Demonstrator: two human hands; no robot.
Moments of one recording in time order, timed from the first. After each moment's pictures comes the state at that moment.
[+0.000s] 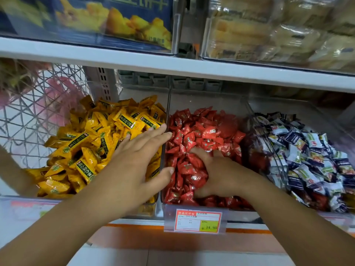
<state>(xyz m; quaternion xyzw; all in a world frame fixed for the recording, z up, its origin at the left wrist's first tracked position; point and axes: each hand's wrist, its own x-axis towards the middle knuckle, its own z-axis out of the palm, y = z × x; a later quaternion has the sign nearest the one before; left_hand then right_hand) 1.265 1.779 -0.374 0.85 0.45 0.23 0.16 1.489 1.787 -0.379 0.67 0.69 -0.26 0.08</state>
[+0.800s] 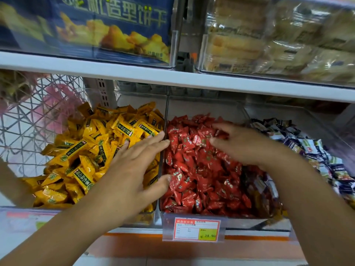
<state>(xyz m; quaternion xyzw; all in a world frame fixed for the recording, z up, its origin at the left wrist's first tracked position) 1.264 1.779 -0.375 0.84 0.45 0.25 0.17 1.514 1.807 -0.318 0.74 0.62 -0.24 -0.07</state>
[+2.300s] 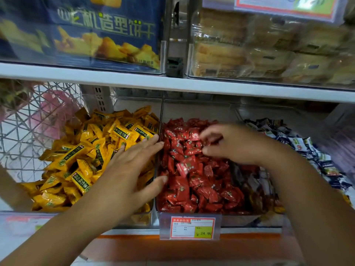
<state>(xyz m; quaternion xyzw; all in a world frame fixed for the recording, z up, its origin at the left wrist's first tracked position) 1.262 1.779 -0.374 0.84 0.45 0.24 0.17 1.516 1.797 -0.305 0.66 0.70 -0.26 -0.07</state>
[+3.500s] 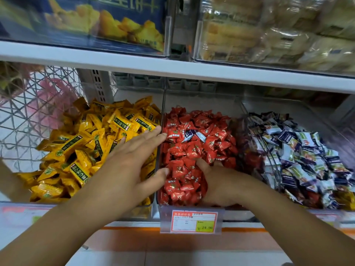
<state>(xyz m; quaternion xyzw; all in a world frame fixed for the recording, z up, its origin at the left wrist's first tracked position) 1.266 1.779 -0.373 0.84 0.46 0.23 0.16 1.488 1.774 -0.379 0.67 0.67 -0.26 0.15</state>
